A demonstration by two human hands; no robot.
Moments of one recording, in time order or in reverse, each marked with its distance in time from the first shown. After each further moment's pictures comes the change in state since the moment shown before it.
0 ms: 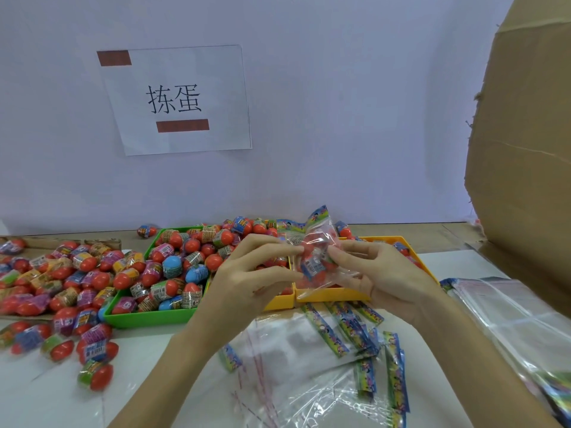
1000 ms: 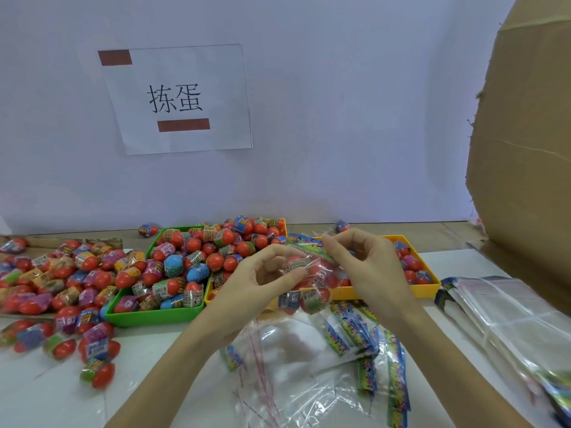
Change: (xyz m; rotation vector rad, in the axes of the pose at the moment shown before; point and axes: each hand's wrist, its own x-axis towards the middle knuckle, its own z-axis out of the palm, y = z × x) left_hand 0.005 0.016 0.004 -0.922 -0.175 -0.895; right_hand -0.006 0.014 0.028 -0.459 0.264 -0.494
